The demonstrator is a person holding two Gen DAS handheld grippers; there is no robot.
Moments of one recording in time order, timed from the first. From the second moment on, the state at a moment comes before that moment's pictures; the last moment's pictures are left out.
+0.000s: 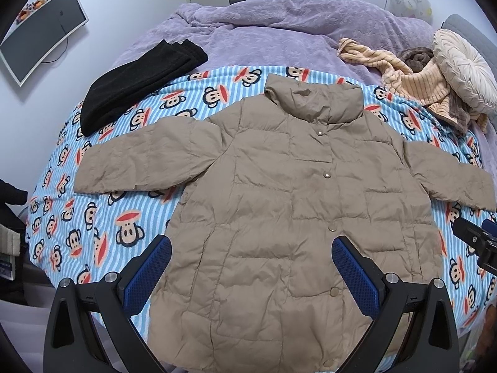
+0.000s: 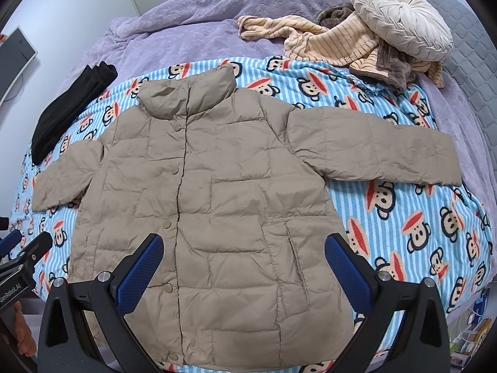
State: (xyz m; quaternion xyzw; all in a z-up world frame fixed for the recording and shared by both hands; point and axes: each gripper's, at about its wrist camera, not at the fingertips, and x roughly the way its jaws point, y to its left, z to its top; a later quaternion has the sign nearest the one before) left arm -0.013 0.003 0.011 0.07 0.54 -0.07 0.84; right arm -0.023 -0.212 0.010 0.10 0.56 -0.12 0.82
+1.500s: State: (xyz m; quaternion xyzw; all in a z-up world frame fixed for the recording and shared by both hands) left arm 0.110 0.240 -0.142 -0.21 0.57 -0.03 0.79; right arm 0.017 -0.062 -0.084 0.14 0.61 -0.08 0.77
